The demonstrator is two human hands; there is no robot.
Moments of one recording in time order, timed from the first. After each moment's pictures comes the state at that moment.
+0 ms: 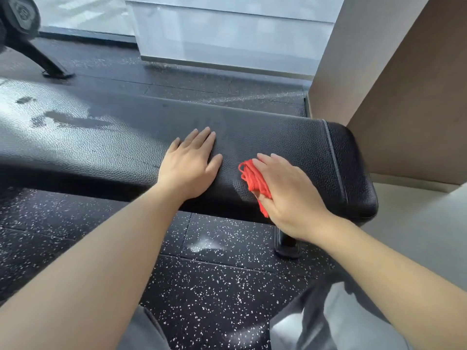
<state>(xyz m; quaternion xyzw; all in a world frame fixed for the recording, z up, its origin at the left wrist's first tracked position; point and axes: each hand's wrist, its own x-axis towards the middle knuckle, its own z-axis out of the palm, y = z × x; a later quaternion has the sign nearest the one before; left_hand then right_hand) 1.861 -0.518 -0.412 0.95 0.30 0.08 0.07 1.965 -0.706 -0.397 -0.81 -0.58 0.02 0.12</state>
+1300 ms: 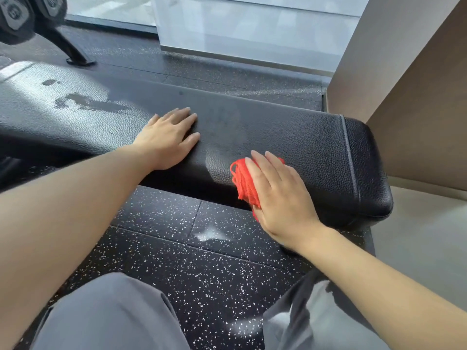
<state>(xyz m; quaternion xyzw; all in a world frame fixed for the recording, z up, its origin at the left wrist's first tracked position) 1.825 -0.467 -0.397 0.95 0.31 0.04 0.06 1.937 -0.700 -0.415 -0.79 -0.61 -0.05 0.05</state>
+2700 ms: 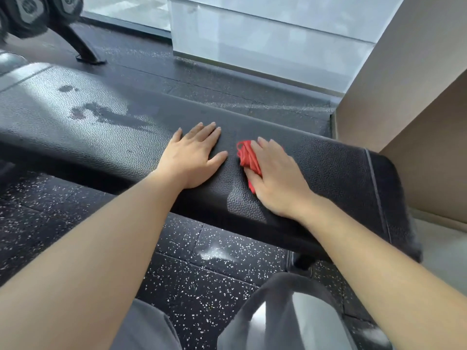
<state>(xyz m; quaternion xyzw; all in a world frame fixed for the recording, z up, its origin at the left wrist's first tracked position) 1.838 -0.447 -0.407 0.94 0.32 0.05 0.07 1.964 -0.594 -0.392 -0.81 -0.57 0.03 0.10</state>
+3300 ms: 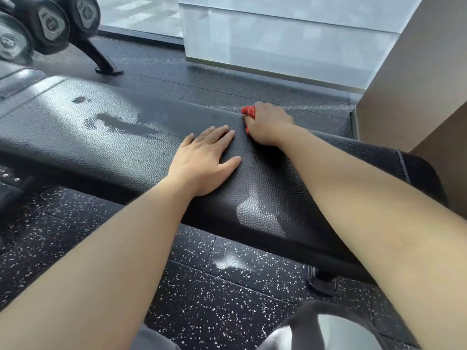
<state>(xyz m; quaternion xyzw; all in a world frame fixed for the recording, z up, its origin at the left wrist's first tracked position) 1.843 -0.440 -0.408 0.94 0.33 0.08 0.08 2.018 -0.462 -0.384 -0.86 -0.49 0.07 0.09</state>
